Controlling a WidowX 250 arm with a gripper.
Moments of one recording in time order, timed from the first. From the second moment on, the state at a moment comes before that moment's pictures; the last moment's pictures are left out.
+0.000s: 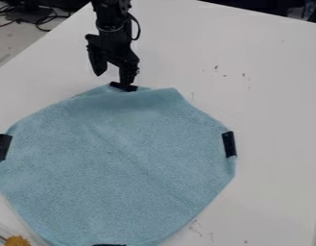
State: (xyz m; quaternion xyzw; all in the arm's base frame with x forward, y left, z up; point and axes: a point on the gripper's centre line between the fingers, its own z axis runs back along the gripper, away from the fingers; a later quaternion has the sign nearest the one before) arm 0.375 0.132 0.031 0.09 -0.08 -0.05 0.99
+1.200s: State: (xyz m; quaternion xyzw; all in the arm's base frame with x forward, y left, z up) arm 0.379 0.120 0.012 0.10 -0.05 -0.02 0.99
